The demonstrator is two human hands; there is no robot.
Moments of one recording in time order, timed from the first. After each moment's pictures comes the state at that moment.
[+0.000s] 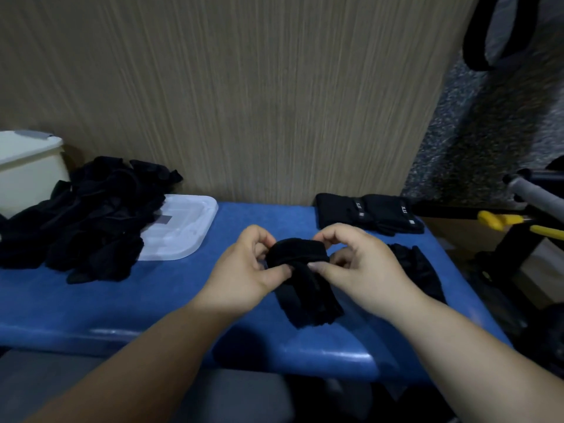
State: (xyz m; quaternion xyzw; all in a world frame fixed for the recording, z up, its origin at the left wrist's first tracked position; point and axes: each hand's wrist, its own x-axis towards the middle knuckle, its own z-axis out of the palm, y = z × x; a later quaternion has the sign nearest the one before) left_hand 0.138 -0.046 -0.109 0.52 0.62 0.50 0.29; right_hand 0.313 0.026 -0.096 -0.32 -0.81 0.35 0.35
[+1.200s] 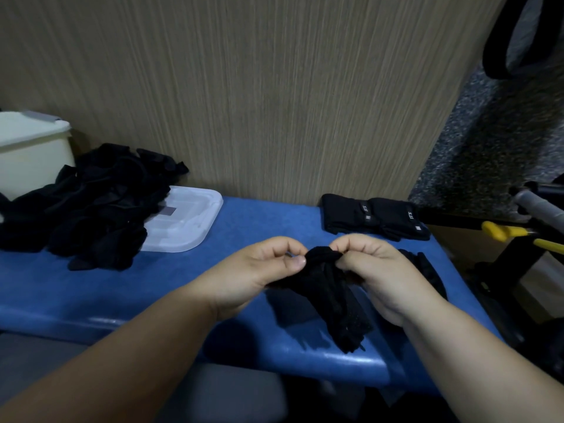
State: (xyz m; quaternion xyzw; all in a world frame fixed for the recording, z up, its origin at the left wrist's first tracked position) left_hand 0.133 -0.048 -0.104 0.52 0.45 0.49 0.53; right_hand 0.313 0.027 -0.094 -0.31 -0.67 0.59 0.33
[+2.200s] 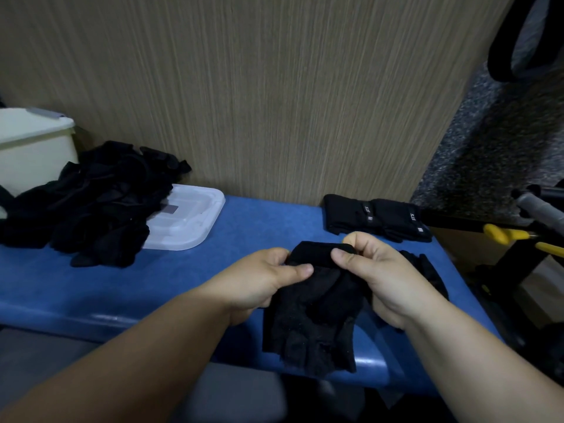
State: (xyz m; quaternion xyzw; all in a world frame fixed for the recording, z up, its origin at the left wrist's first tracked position) left_hand 0.140 -0.041 -0.112 0.43 0.53 0.44 0.58; right_hand 0.315 0.024 -0.092 -0.31 -0.58 0.68 0.32
